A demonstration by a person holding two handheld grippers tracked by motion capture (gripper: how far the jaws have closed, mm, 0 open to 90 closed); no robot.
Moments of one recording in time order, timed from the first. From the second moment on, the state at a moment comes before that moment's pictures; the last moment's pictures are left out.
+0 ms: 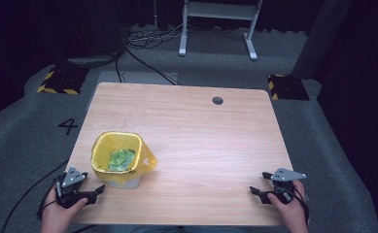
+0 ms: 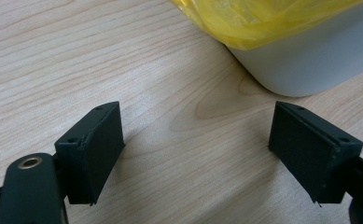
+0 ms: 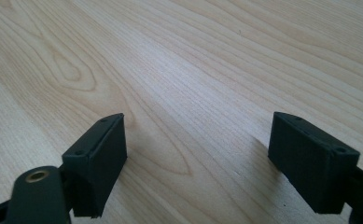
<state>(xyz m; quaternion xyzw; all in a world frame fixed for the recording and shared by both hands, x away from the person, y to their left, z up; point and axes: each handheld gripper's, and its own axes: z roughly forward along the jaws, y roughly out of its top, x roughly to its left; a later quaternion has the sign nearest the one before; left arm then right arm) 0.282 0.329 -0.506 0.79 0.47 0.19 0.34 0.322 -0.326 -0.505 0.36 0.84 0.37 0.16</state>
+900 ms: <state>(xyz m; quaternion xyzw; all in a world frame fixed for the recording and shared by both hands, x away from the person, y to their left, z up) 0.268 0.362 -0.455 0.73 0.51 0.23 0.40 0.323 -0.326 -0.505 0.36 0.84 0.37 0.16</state>
